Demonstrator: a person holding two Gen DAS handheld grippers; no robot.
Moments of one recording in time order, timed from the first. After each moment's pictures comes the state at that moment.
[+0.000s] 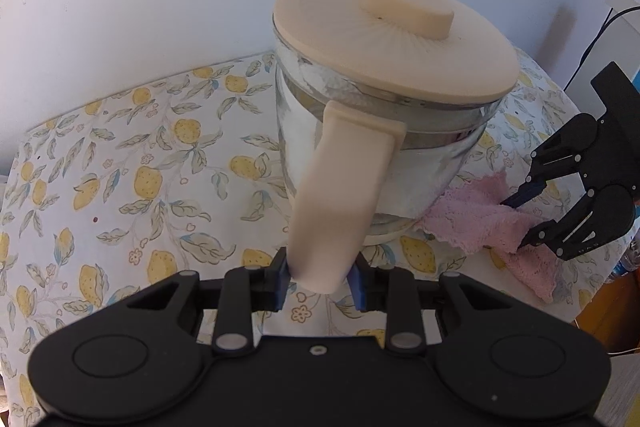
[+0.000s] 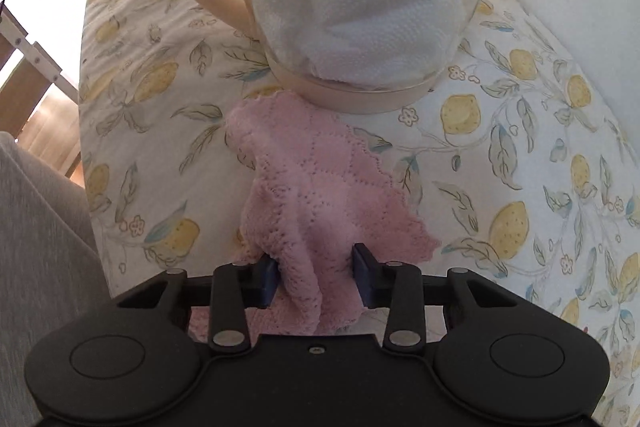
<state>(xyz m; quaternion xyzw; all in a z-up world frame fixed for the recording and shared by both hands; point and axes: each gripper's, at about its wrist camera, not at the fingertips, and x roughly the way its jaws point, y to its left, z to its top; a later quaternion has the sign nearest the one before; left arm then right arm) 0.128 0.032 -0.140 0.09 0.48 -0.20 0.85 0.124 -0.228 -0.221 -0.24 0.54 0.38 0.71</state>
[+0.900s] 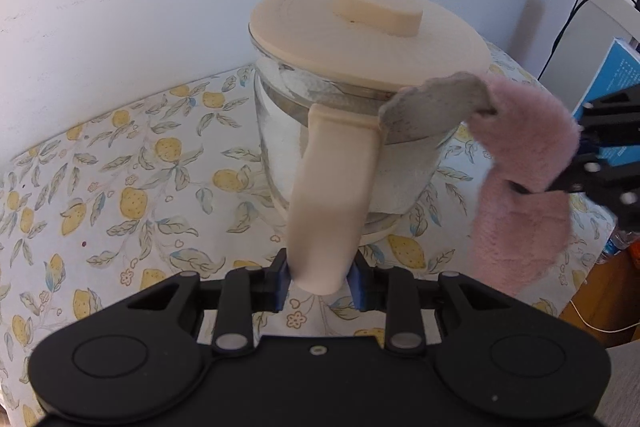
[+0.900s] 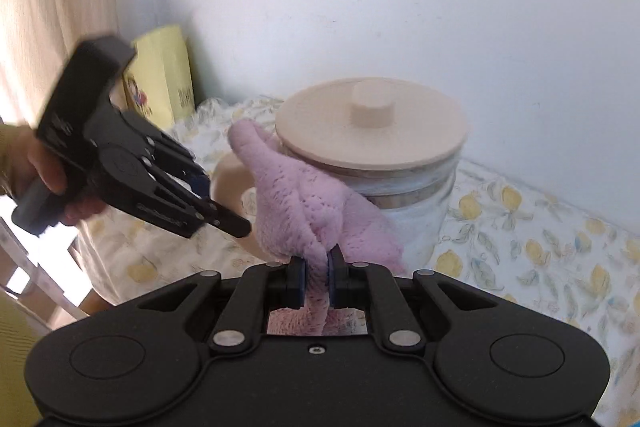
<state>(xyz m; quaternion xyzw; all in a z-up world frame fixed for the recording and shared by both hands) 0.123 0.036 -0.141 0.11 0.45 -0.26 0.85 0.056 -0.182 -0.123 -0.09 0.34 0.29 0.89</state>
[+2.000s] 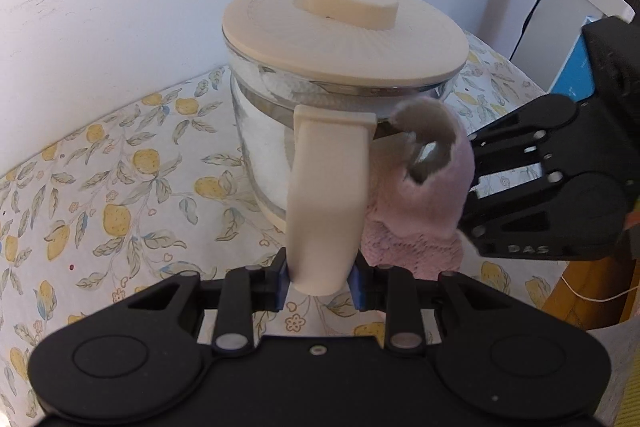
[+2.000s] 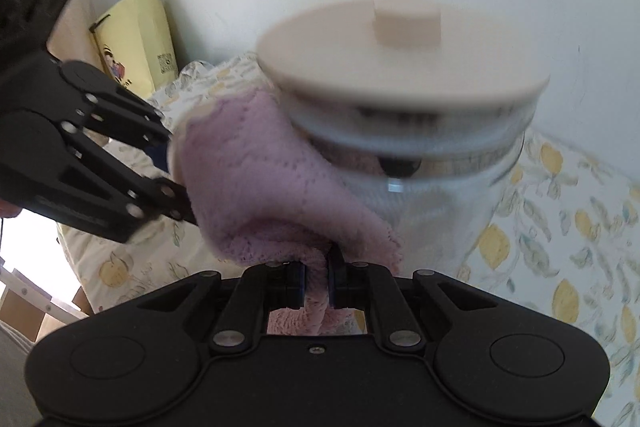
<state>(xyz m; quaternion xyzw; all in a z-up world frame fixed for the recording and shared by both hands) 0.131 0.039 -0.142 0.13 0.46 -0.30 0.83 0.106 -0.148 -0.187 -0.05 0.42 0.27 0.87</state>
